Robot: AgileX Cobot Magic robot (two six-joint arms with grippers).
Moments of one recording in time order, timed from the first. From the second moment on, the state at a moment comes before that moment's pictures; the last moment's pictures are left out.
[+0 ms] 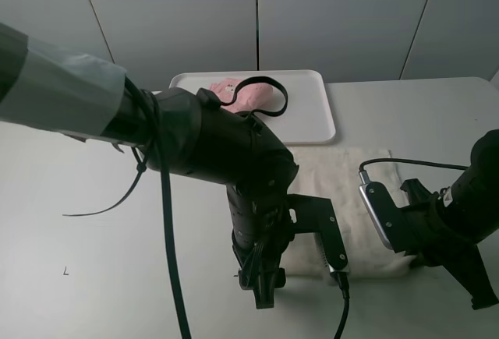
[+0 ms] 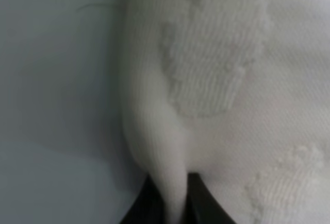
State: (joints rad) left arm -1.07 2.14 -1.28 0.03 0.73 0.42; right arm 0.30 1.67 -0.42 -0.01 0.39 -1.41
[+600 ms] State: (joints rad) left arm -1.07 2.14 -1.28 0.05 0.67 0.37; right arm 0.30 1.67 -0.42 0.04 0.38 -1.41
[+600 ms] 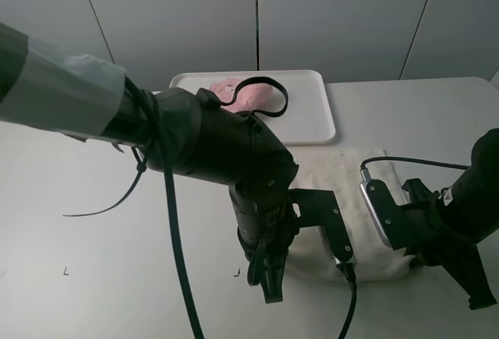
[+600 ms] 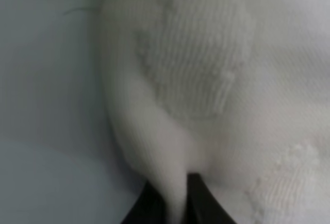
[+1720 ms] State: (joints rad) left arm -0.94 2.04 -1.28 -0.12 0.57 0.34; right arm 0.30 1.36 -0.40 0.22 0.42 -0.98
